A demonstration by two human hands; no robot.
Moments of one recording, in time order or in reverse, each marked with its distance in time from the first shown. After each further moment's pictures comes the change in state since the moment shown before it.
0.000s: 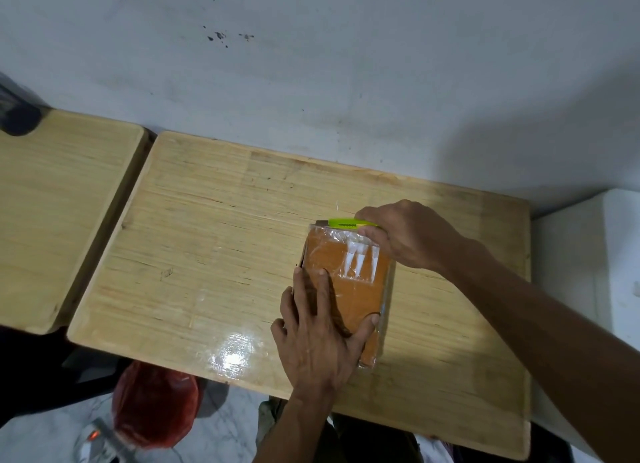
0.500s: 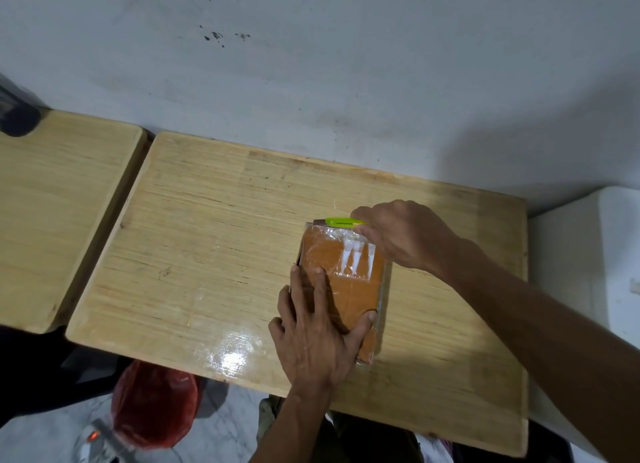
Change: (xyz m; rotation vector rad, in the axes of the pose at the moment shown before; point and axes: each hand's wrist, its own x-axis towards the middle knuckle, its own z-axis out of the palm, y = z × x) left_hand 0.000 0.000 0.002 0.015 0.008 -0.010; right_hand -0.004 0.000 0.005 -0.156 0.034 -0.055
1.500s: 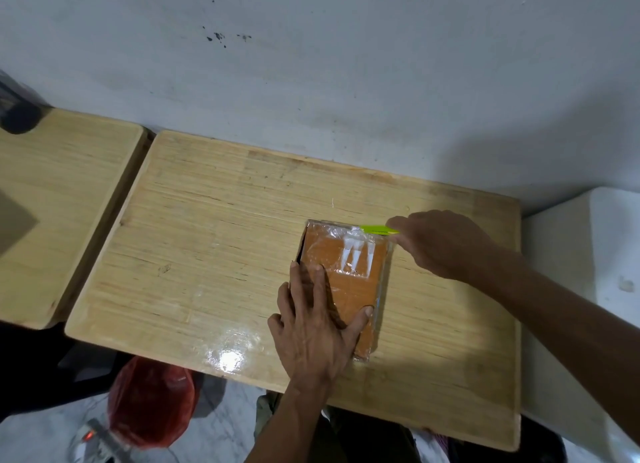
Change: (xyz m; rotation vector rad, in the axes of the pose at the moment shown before) left_hand 0.000 0.001 0.000 0.022 0.004 0.007; right_hand -0.040 0.018 -0.019 -0.176 -0.192 0.086
